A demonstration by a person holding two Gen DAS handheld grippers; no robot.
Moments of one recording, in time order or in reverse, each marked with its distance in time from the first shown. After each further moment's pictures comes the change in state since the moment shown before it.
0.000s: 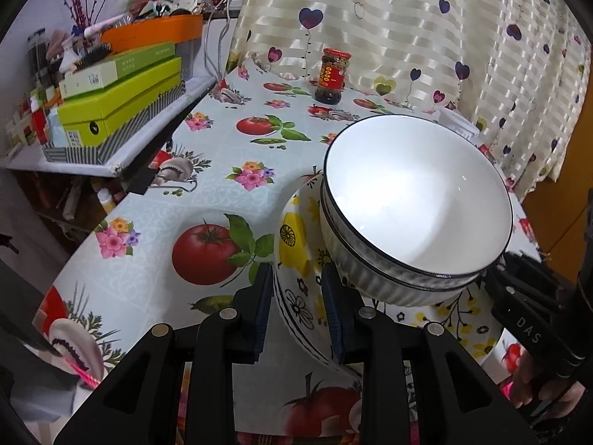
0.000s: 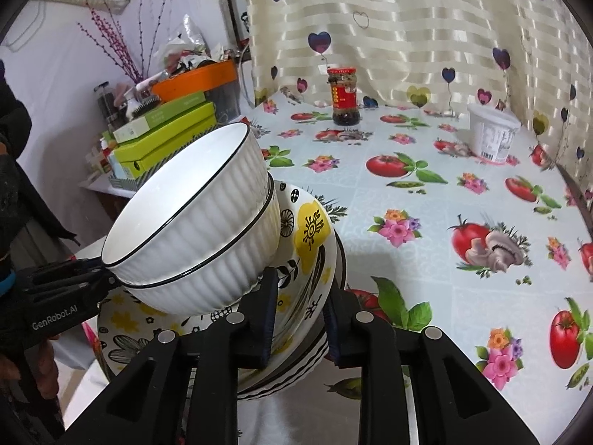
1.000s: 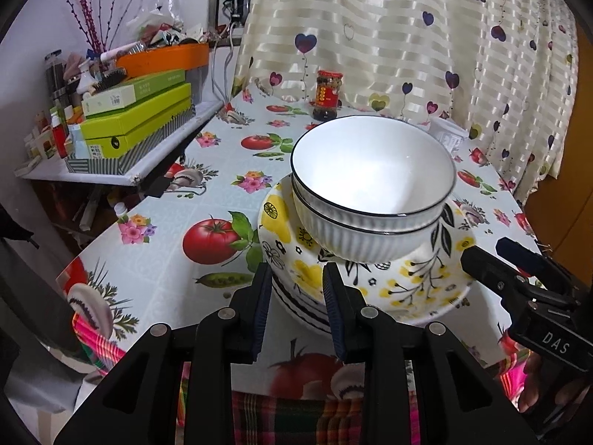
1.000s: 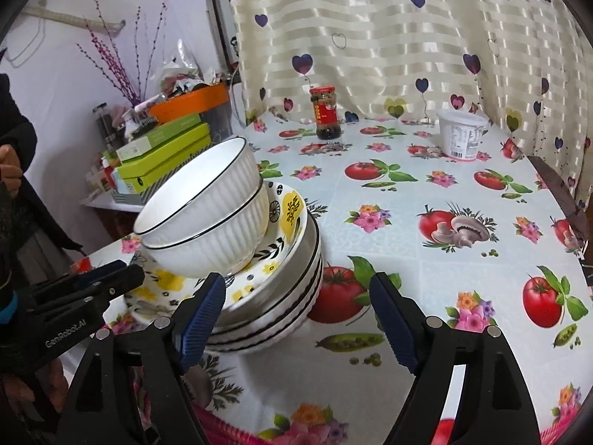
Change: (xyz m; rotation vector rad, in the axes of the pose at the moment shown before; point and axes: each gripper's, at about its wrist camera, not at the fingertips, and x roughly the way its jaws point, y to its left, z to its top) left arm -0.041 -0.023 -0.037 0.018 -0.110 0.049; right arm -0.054 -0.004 -0.032 0.056 -0.081 -0.020
